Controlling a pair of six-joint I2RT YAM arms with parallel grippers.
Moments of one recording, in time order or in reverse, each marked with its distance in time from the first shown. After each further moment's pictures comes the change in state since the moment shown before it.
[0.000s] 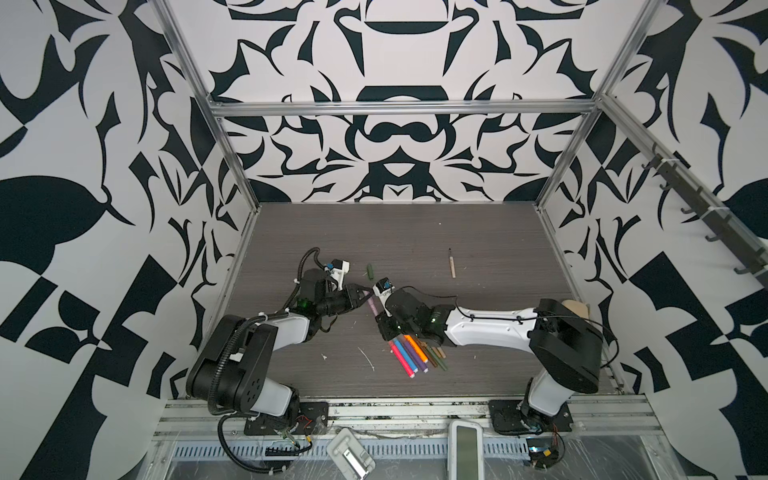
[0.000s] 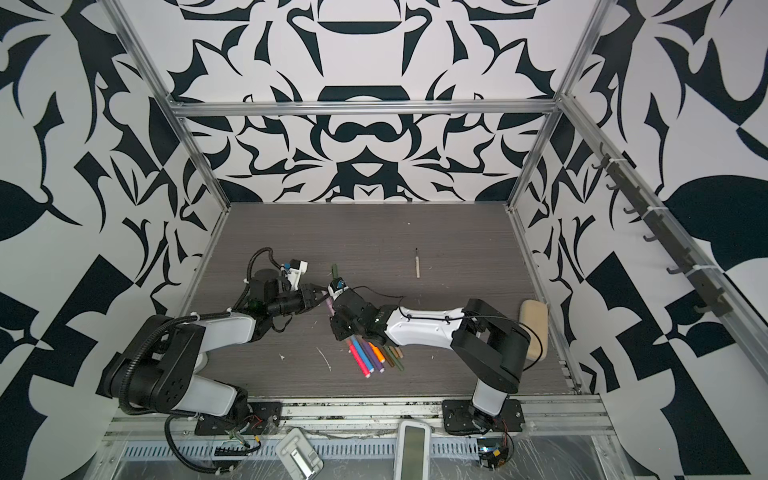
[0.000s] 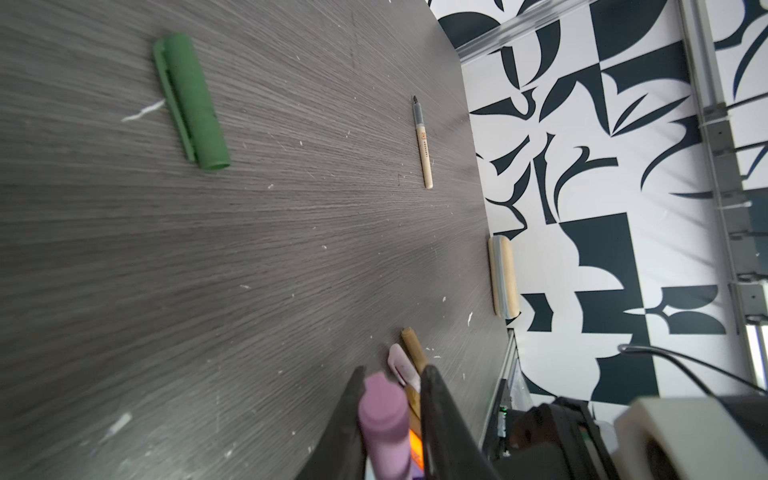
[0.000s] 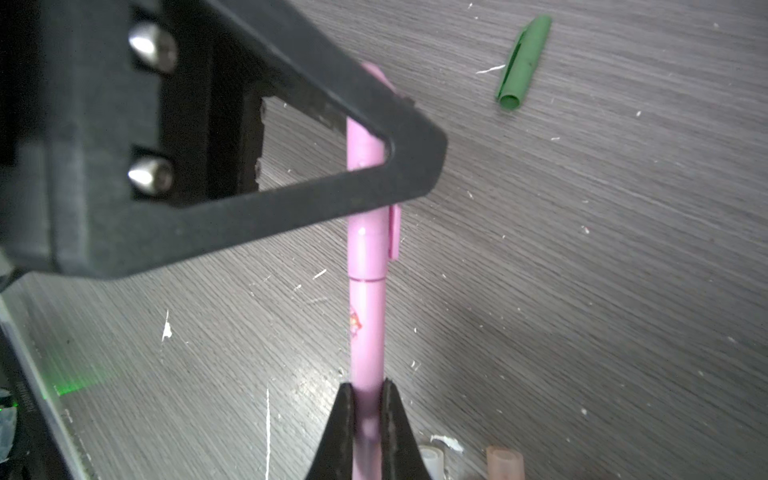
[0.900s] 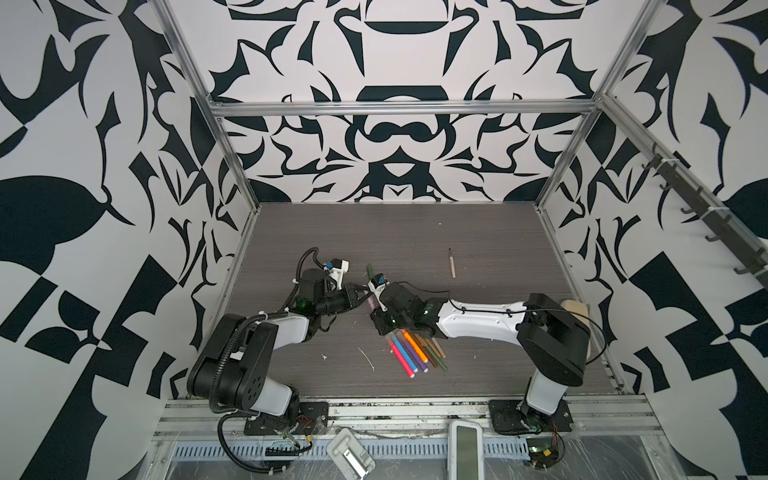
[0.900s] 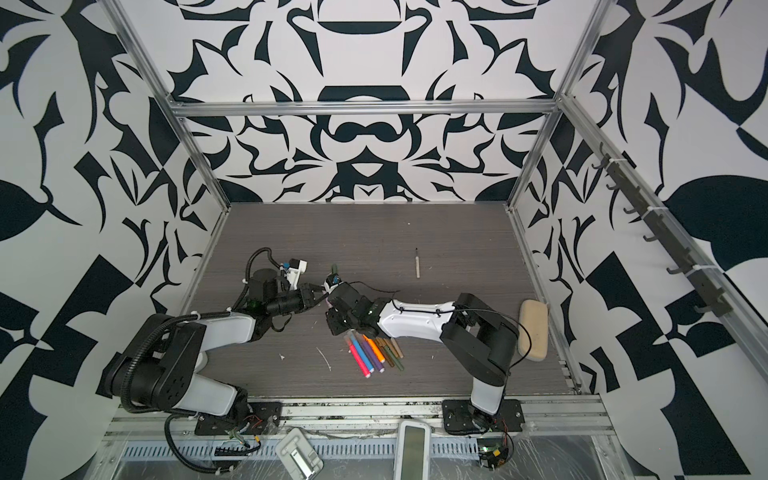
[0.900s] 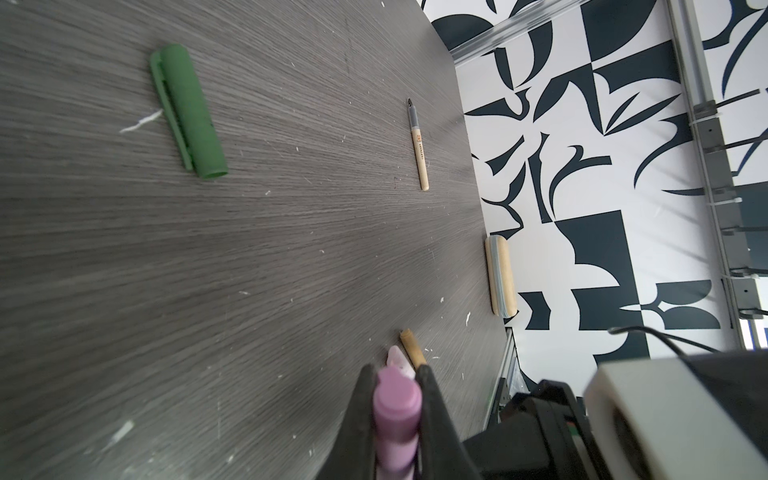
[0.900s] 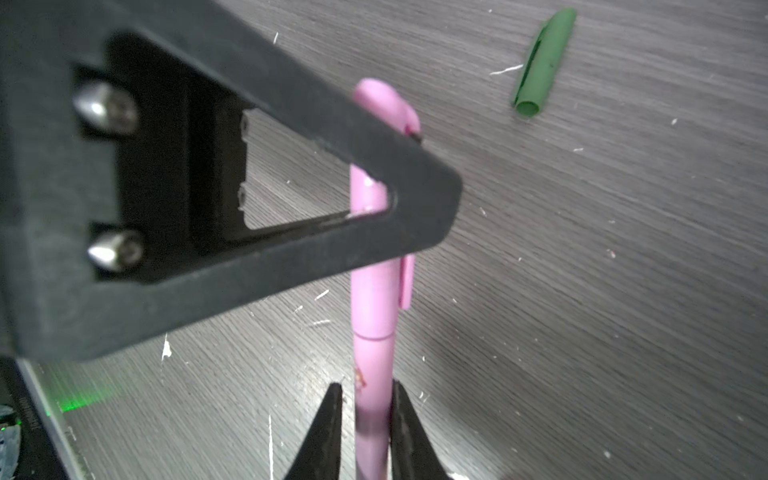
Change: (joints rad) left arm 0.005 0.008 -0.002 0.026 0.020 -0.001; right arm -0.017 0.075 0.091 -0.047 -0.058 -0.002
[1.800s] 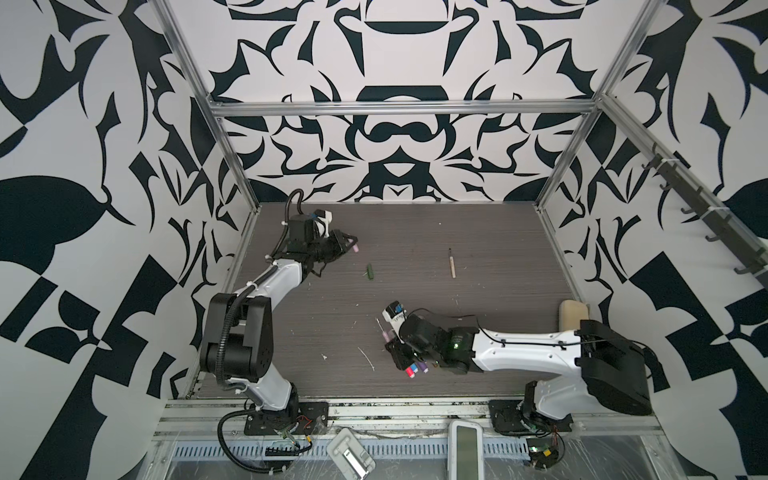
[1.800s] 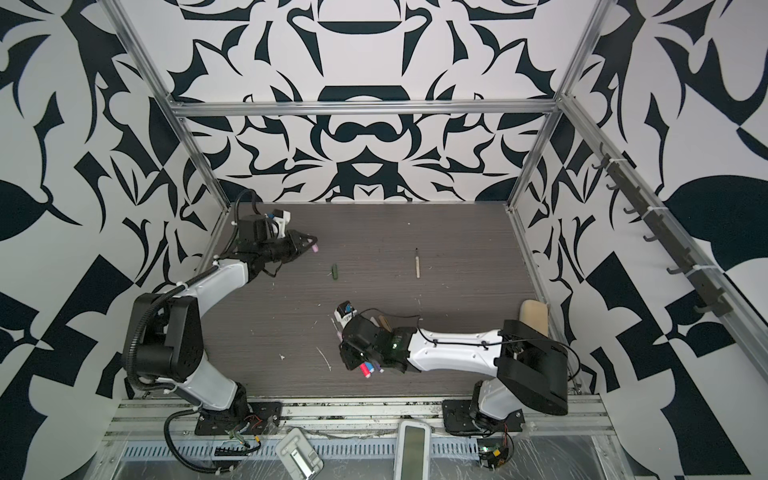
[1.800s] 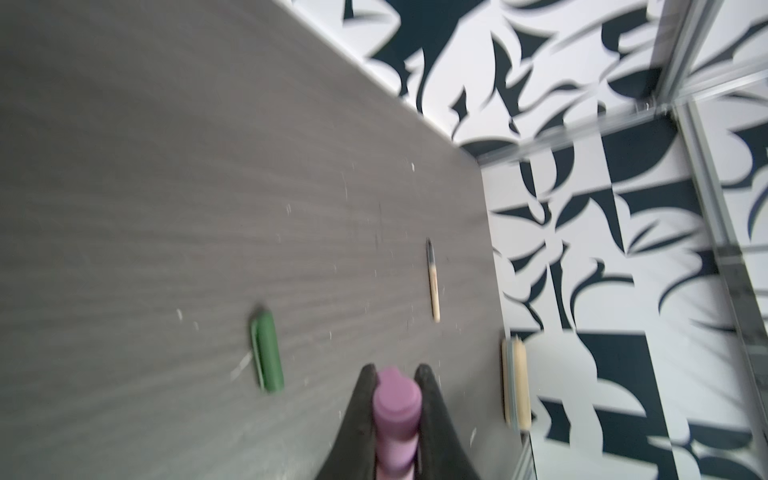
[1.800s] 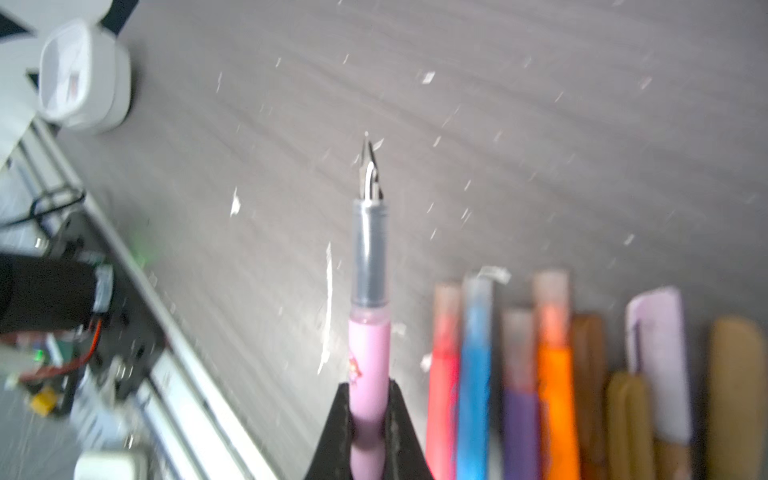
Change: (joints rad) left arm 0.147 0.169 0.655 -0.560 -0.103 0.097; right arm 0.174 -0.334 -0.299 -0.047 0.043 0.123
